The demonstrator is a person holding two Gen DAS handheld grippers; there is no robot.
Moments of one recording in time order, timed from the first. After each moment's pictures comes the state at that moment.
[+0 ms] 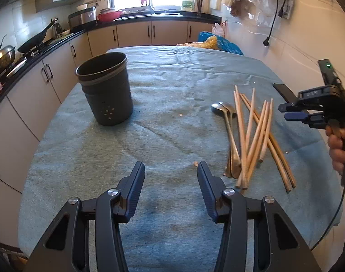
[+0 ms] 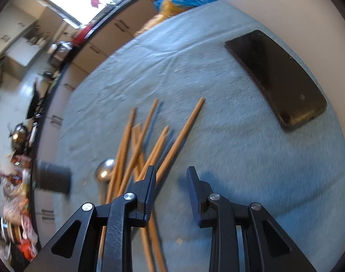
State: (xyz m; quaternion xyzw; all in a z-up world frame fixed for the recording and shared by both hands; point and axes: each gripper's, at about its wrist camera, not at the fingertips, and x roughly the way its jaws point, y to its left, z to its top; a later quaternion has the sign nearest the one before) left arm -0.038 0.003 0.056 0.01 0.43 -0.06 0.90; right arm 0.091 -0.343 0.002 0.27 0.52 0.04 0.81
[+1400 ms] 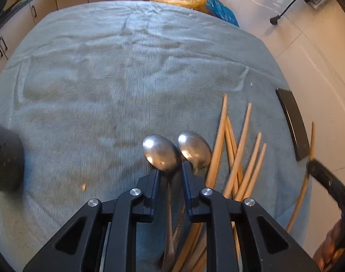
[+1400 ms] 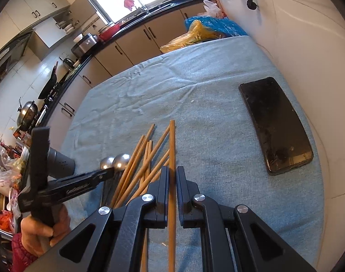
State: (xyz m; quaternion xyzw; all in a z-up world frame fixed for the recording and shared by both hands) left arm 0.141 -0.100 0.012 -0.05 0.57 -0.12 0.81; right arm 0.081 -0.351 0.043 0.19 0.47 0.11 0.86
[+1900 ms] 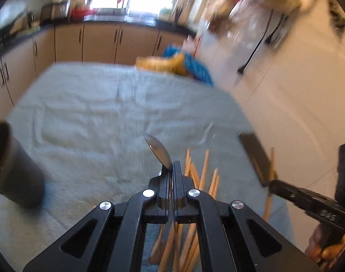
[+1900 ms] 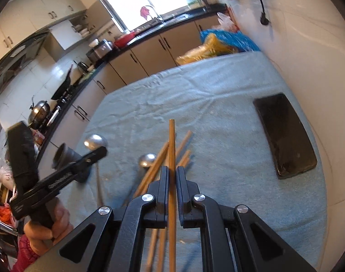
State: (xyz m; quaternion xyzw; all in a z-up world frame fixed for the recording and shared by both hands) left arm 0.089 -0.079 0.093 -0.09 0.39 -0.17 0.90; right arm 0.063 -0.332 0.070 0.18 0.42 0.14 0.88
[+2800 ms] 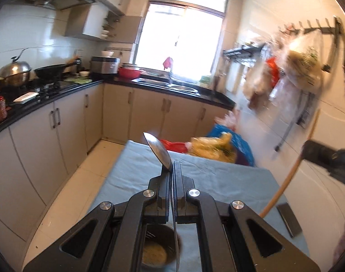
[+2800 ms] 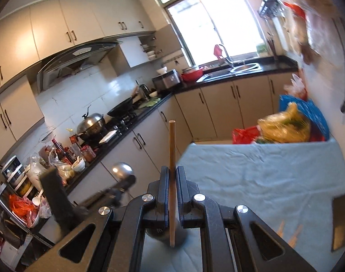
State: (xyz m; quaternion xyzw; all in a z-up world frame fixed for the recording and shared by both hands) left arm 0.090 0.105 0.201 -0.11 0.22 -0.04 0.97; right arm 0.107 -0.125 0.245 0.14 0.27 0.28 0.91
